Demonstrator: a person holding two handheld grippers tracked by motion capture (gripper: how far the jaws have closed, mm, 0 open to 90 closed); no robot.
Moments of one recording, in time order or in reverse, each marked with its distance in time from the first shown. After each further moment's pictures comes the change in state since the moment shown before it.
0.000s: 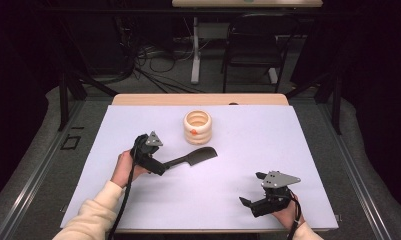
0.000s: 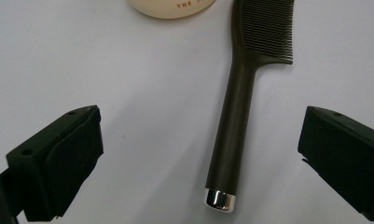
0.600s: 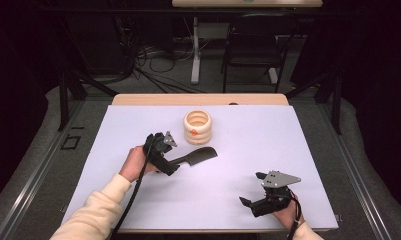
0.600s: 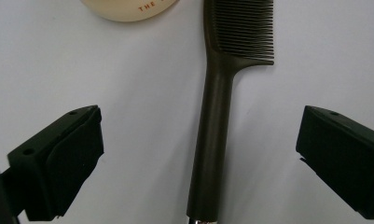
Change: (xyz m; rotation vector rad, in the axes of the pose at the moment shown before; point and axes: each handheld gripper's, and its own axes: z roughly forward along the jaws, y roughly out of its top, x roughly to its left) left arm -0.015 0.031 0.016 0.150 -0.020 0.112; right arm -0.001 0.000 0.000 -0.005 0.007 0.005
